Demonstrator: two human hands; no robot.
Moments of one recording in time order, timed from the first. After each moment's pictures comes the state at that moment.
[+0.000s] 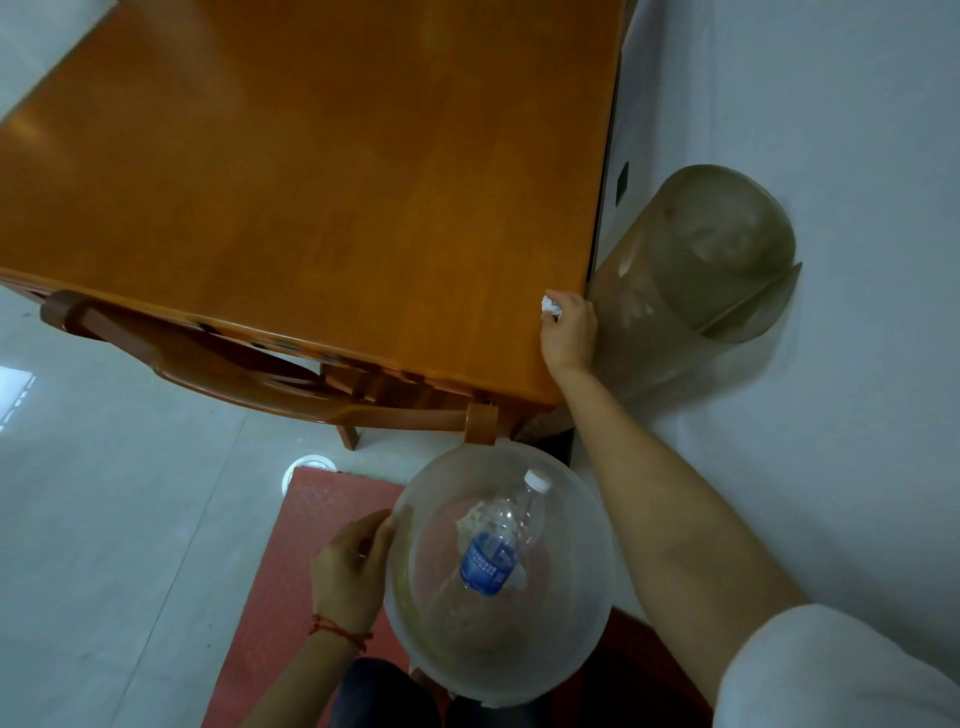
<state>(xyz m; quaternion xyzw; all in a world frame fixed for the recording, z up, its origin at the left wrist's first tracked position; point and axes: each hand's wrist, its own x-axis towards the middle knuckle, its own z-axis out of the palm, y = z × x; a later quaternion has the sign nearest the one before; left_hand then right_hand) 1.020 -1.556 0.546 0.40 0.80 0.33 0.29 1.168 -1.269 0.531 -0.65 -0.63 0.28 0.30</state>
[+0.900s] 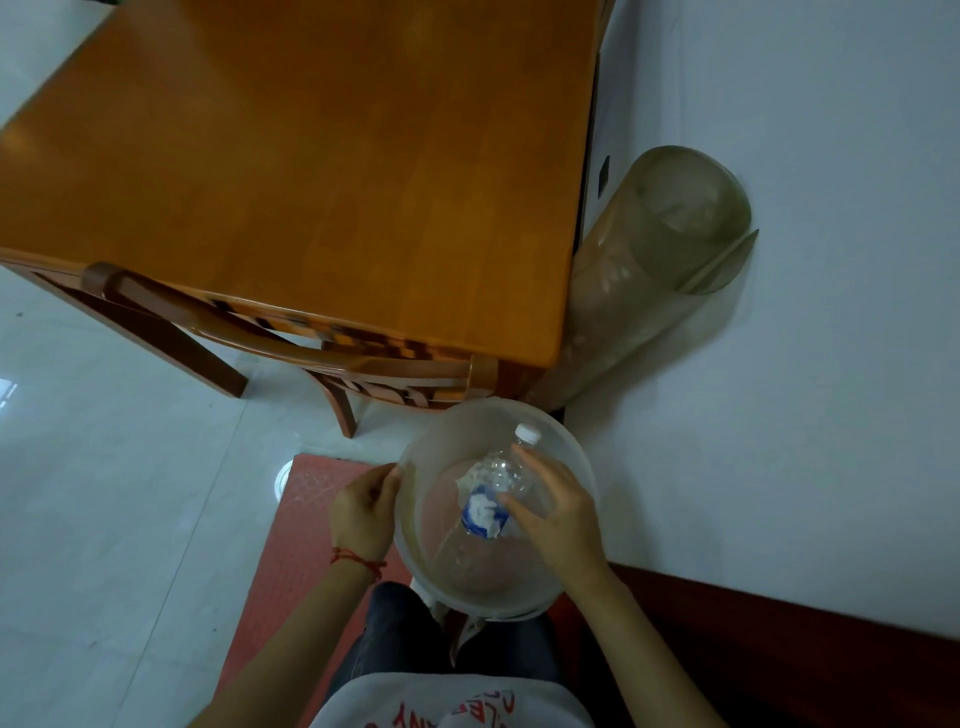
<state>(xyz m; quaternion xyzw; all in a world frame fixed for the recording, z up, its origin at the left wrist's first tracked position) 1.020 -1.562 0.547 0.38 0.80 0.34 0.31 1.218 -1.523 0.590 -0.56 -0.66 0.43 0.26</state>
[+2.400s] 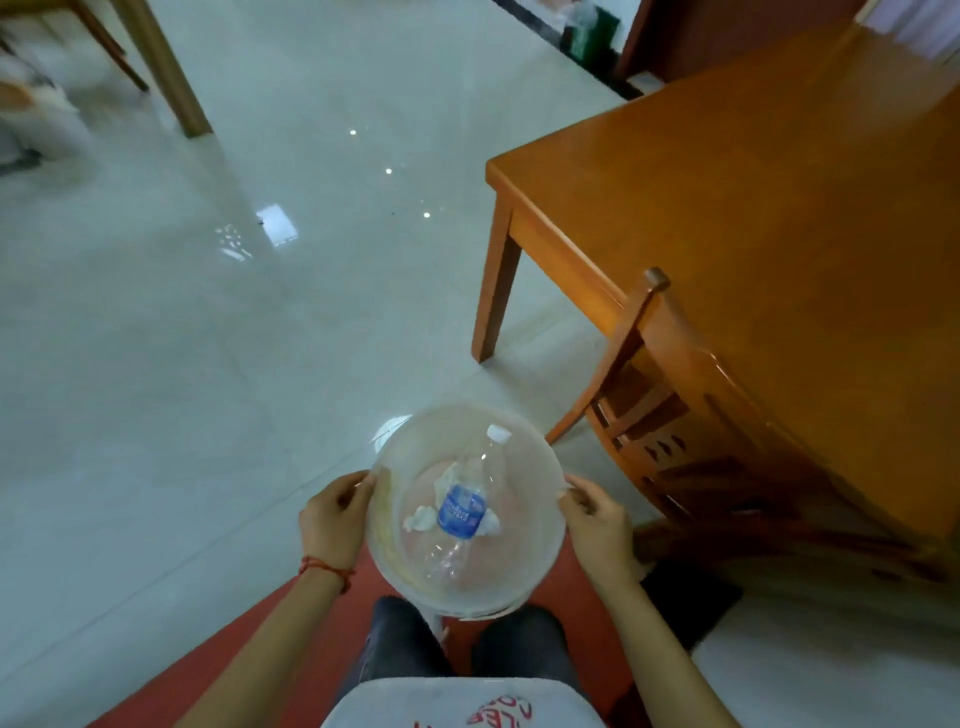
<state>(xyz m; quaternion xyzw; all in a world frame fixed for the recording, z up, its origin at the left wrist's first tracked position) 0.783 -1.848 0.575 -0.03 0.87 0.47 0.17 0.930 -1.639 0.572 -0.48 -0.70 0.52 0.09</state>
